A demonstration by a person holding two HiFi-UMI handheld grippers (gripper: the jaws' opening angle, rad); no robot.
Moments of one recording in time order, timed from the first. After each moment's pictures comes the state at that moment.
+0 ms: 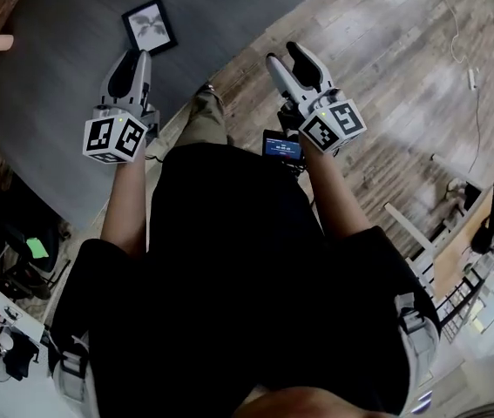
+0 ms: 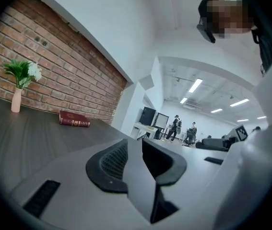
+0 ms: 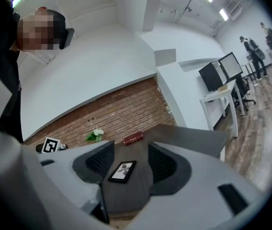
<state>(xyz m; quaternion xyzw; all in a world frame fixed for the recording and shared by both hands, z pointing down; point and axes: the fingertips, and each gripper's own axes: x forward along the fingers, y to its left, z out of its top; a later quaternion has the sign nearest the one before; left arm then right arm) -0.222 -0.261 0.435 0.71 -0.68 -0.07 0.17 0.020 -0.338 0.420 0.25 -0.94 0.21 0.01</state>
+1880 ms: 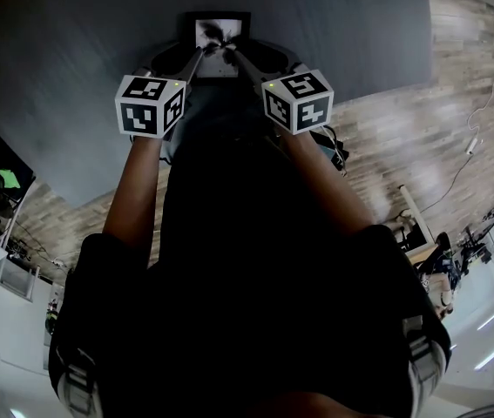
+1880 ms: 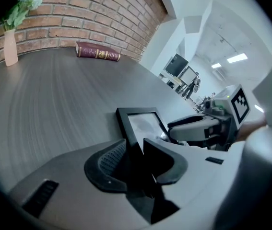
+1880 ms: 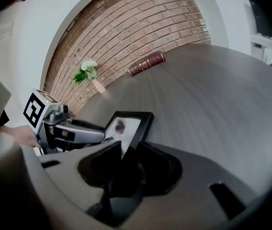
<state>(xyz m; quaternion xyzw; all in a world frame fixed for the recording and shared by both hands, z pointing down) -0.348 -0.339 0.645 0.60 -0.62 0.13 0.49 -0.277 -0.393 0.639 0.05 -0.87 0.30 0.39</state>
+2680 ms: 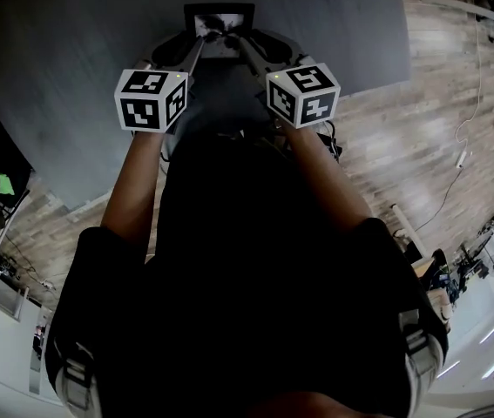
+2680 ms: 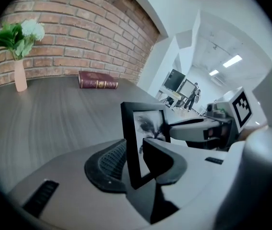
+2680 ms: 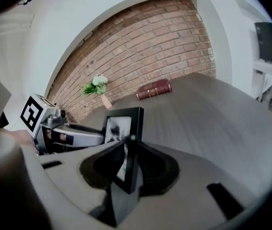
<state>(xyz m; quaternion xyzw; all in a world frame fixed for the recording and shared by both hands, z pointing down) -0.357 -0.341 0.561 0.61 -0.68 0.09 0.41 -0.288 -0.400 0.553 0.06 -0.91 0.23 0.32</state>
